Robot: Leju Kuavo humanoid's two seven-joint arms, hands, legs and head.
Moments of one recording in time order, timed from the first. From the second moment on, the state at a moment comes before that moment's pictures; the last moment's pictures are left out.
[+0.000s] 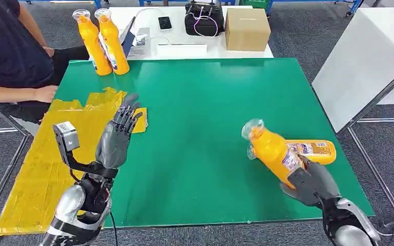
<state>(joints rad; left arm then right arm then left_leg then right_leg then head) -0.17 -0.03 -0.31 -1.65 0.41 -0.12 -0.04 0.11 -0.46 0.18 -1.75 0.20 0.05 0.10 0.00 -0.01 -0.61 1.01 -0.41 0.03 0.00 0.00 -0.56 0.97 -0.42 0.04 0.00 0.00</state>
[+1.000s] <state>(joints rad) -0.19 -0.13 -0.45 -1.69 0.54 -0.05 -0.05 -0.14 -0.11 0.31 -1.75 0.37 -0.21 0.04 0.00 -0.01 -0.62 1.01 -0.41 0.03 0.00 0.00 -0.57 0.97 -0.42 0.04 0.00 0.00</state>
